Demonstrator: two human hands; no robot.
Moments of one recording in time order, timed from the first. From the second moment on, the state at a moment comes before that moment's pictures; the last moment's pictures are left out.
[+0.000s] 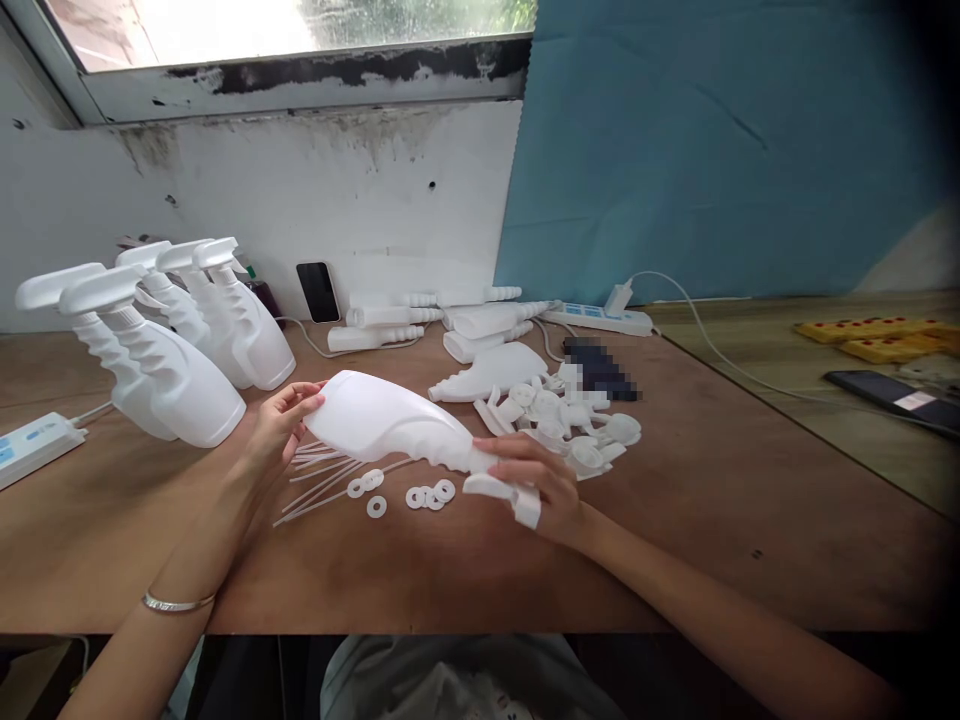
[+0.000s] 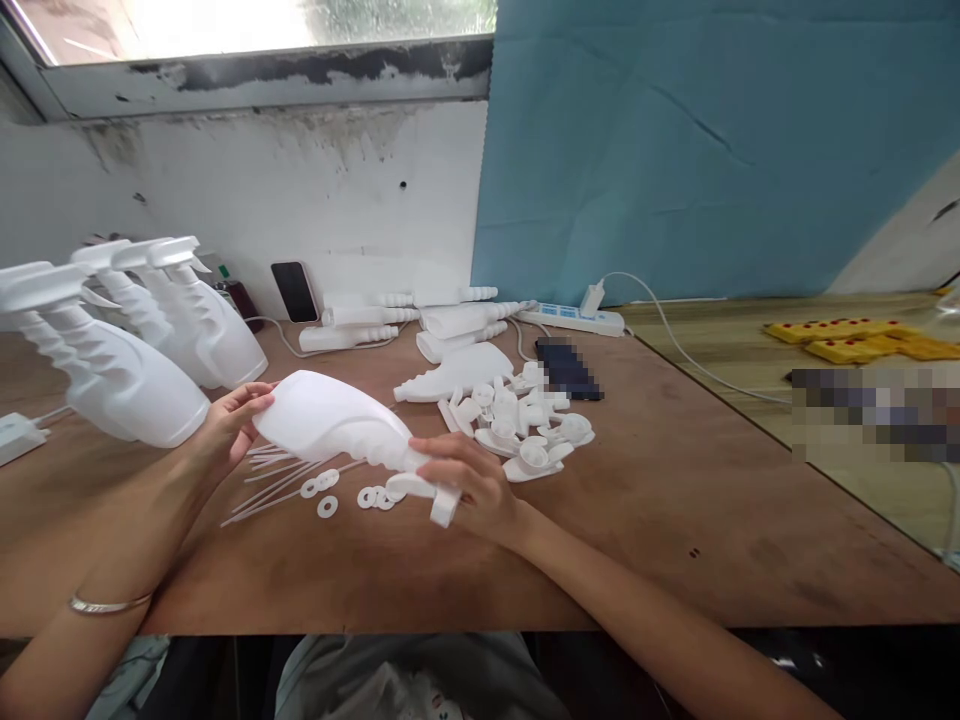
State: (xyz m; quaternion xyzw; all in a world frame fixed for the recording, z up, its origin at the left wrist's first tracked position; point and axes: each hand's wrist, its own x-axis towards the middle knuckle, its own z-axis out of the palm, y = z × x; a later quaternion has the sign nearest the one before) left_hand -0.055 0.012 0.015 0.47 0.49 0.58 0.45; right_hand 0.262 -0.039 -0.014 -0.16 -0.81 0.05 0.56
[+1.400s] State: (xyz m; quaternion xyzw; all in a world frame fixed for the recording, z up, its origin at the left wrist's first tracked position) left_hand -0.060 0.007 0.019 0.52 0.41 0.49 0.57; right_hand 0.267 -0.036 -0.027 -0.18 -0.83 -0.01 0.53
